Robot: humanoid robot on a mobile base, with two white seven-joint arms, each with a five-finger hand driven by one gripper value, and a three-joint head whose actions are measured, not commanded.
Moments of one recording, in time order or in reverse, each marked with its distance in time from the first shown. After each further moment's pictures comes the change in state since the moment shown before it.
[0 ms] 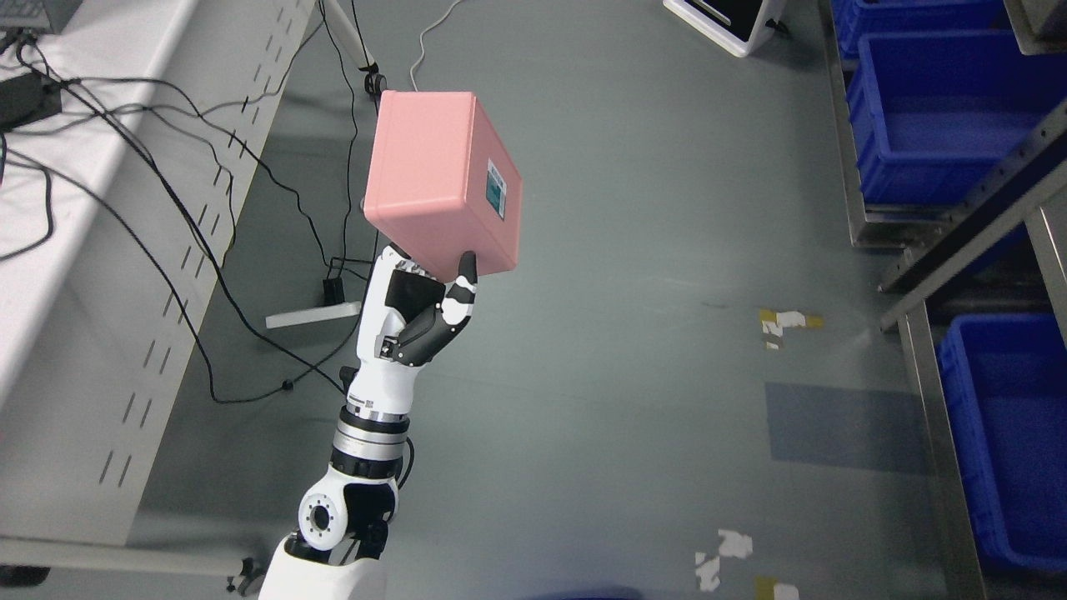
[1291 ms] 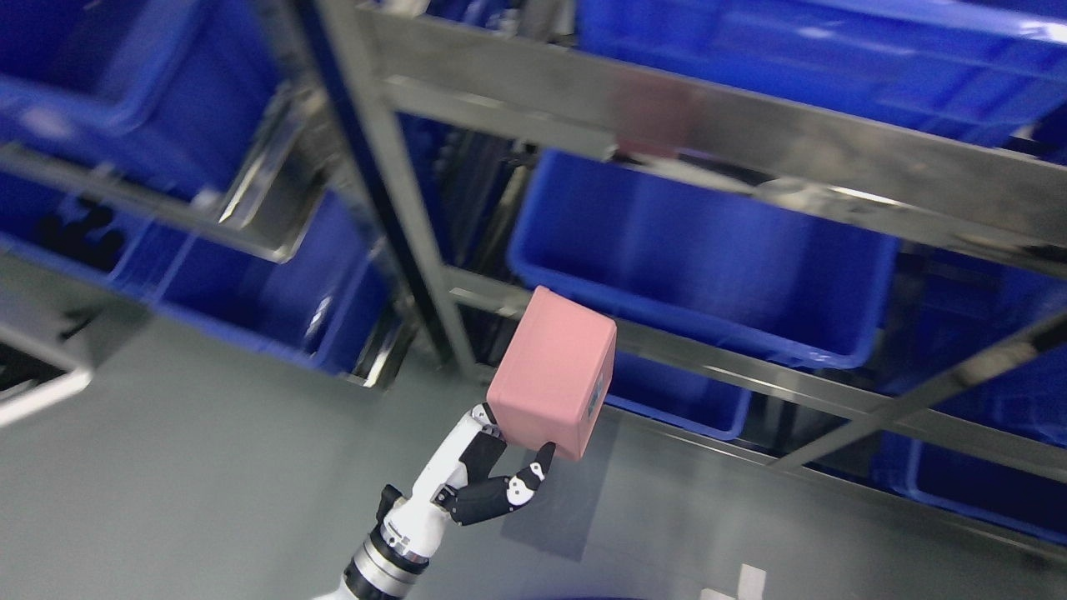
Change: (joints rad) left arm 0.215 0.075 -0.035 0.020 -0.110 -0.004 -0.325; right arm 0.000 0.000 0.000 0.000 0.000 0.010 -0.004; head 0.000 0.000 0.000
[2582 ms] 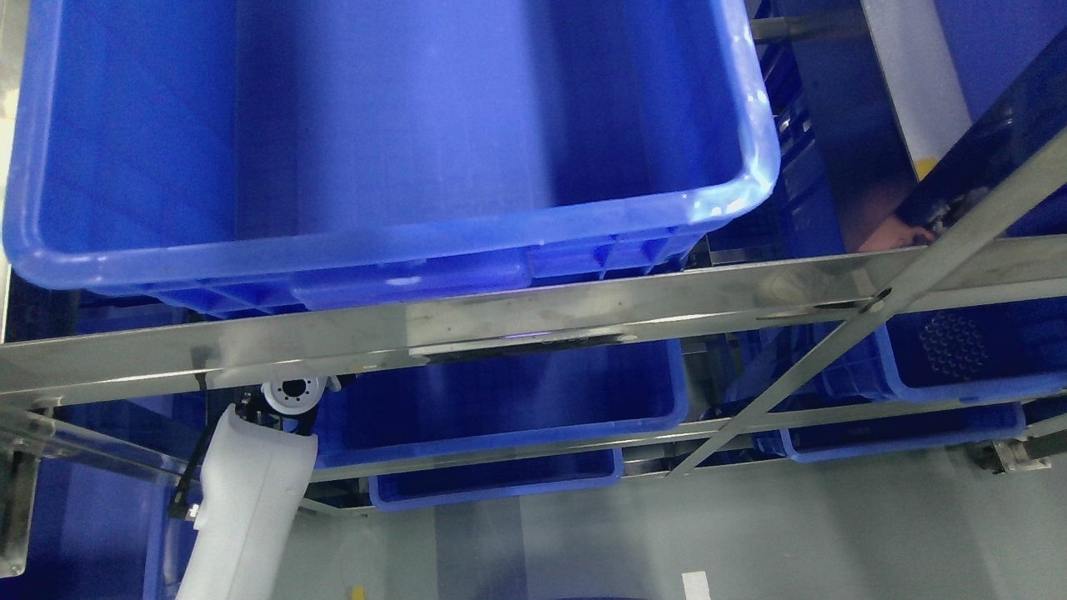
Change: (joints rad) left arm -0.609 0.041 0.109 0.439 -0.600 0.205 -0.065; right arm 0.000 0.000 0.000 0.000 0.000 -0.003 0.007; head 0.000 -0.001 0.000
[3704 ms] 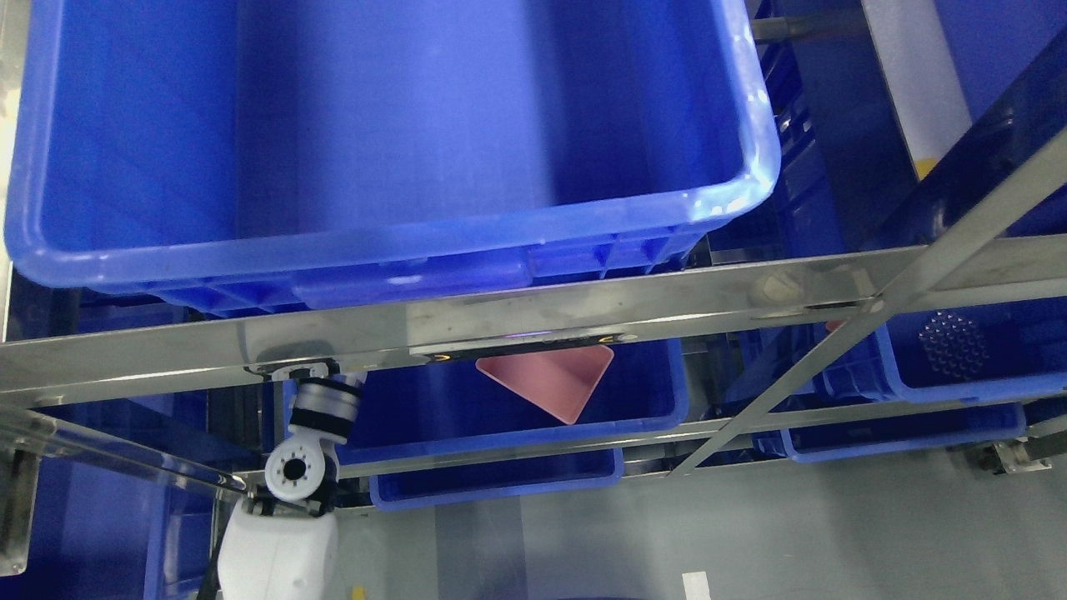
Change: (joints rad) left arm 0.301 -0.096 0.092 -0.259 0.275 -0.054 0.497; right arm 0.000 0.000 0.000 0.000 0.000 -0.006 -0.003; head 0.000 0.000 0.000
